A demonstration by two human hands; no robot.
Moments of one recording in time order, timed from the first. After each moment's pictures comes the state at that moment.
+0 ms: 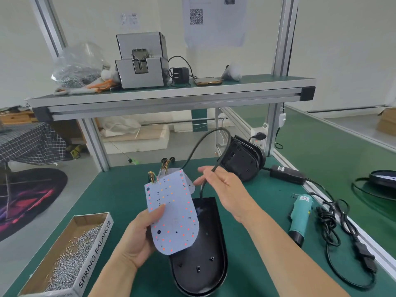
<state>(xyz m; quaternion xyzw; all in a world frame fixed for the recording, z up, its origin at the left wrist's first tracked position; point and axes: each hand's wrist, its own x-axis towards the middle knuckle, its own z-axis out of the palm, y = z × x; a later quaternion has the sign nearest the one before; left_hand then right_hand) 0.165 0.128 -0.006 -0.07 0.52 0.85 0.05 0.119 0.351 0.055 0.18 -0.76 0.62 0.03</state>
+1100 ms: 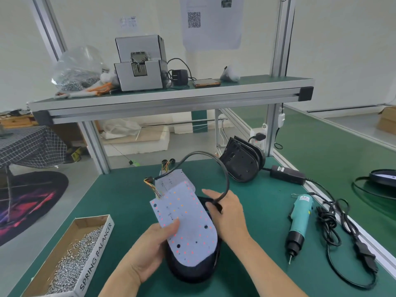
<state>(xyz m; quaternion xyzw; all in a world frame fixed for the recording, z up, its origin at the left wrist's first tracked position) 0.182 0.146 -0.012 -0.01 0.60 0.79 0.12 0.118 0.343 -0.026 0.09 -0.86 0.47 0.18</state>
